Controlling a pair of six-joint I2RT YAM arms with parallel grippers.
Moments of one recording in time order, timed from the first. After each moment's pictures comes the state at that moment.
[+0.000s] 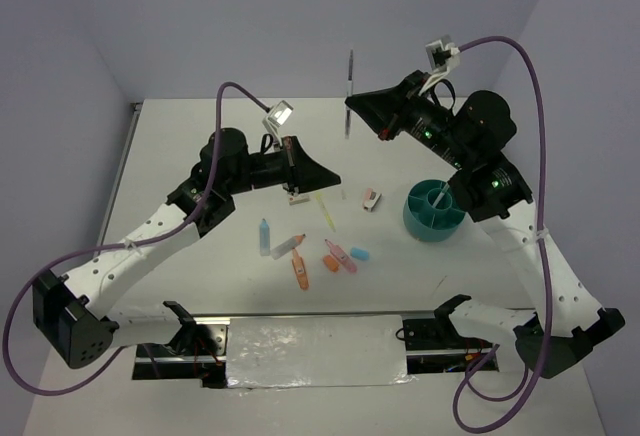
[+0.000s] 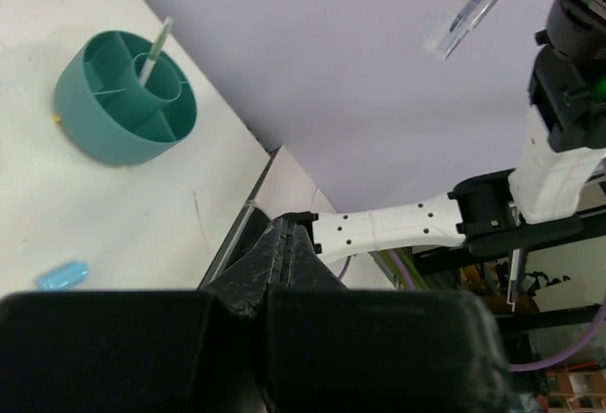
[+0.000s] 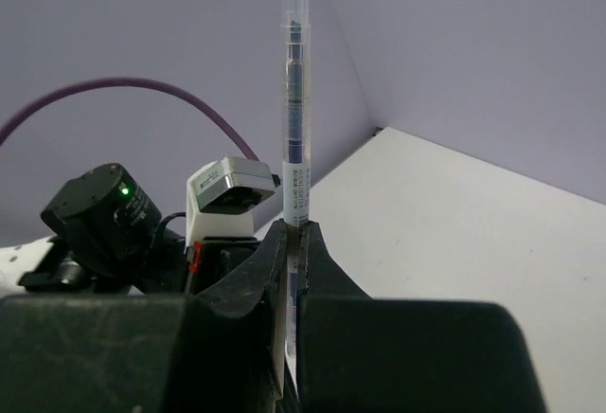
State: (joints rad) left arm -0.67 1.22 1.12 0.09 0.57 -0.88; right arm 0.50 1.12 1.45 -0.12 -0.36 0.45
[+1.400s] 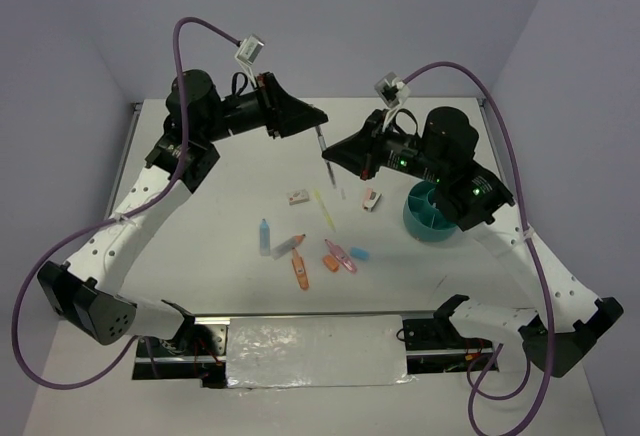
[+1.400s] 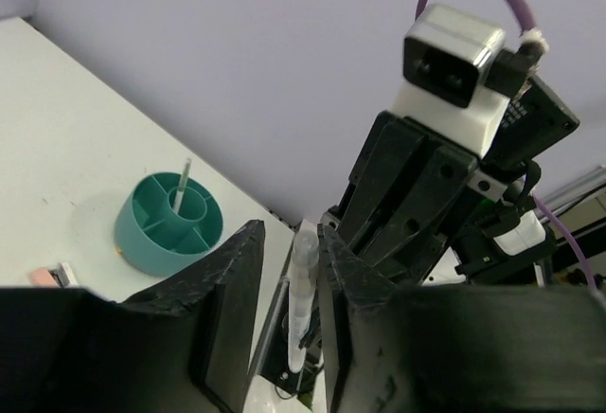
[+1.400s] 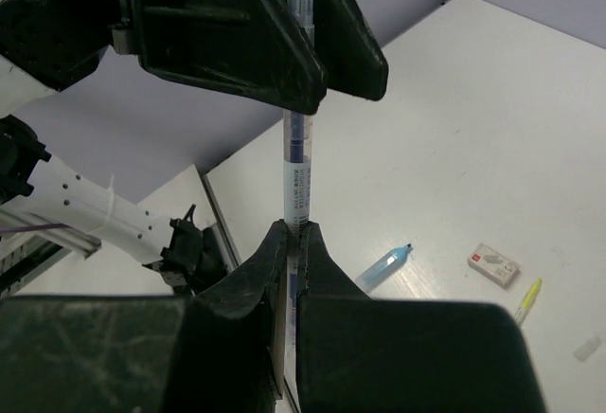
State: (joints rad) left arm -0.48 1.37 1.51 0.02 0.72 -0.77; right arm 0.62 1.10 1.33 -0.26 -0.48 0.36
